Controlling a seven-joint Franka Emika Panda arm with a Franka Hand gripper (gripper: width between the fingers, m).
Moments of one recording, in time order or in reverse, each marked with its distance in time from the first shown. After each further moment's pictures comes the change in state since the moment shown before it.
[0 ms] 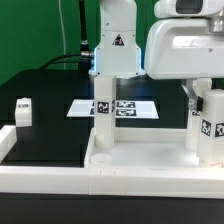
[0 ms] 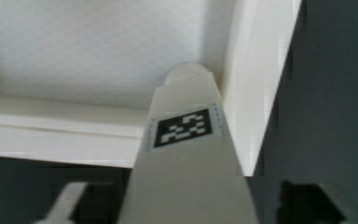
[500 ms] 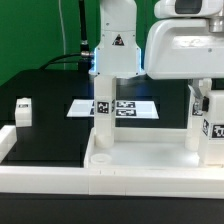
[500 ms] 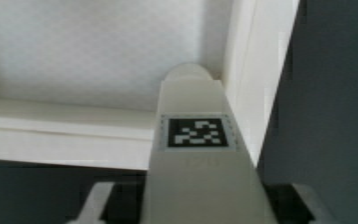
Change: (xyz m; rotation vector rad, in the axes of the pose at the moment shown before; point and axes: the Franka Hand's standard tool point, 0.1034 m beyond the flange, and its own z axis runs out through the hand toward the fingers) arm 0.000 0.000 0.000 0.000 0.000 0.024
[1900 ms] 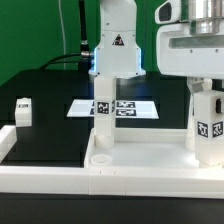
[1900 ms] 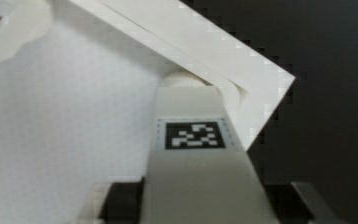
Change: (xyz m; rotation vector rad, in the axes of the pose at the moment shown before) arm -0.004 0.006 0.001 0.067 0.003 1.117
